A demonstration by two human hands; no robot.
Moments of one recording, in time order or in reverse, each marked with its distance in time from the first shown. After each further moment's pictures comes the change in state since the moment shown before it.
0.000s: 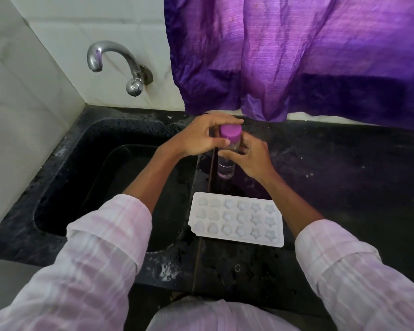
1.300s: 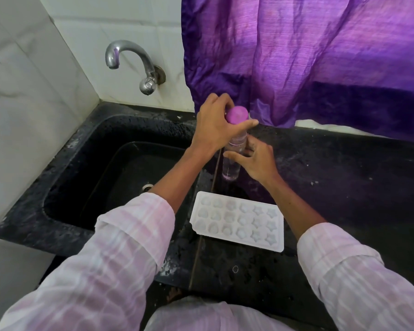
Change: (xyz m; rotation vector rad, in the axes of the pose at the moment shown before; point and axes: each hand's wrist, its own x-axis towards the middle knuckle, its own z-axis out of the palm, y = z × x) left_hand 0.017 0.021 0.026 0.350 0.664 -0.100; right_hand 0.000 0.003 0.000 -0.017 -0.002 -0.007
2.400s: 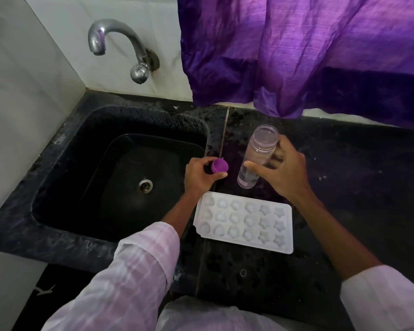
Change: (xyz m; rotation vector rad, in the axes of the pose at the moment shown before) left_hand -0.109 -0.149 0.094 -0.130 -0.228 -0.505; right_hand -0.034 -0.007 -0.024 -0.012 0.104 0.038
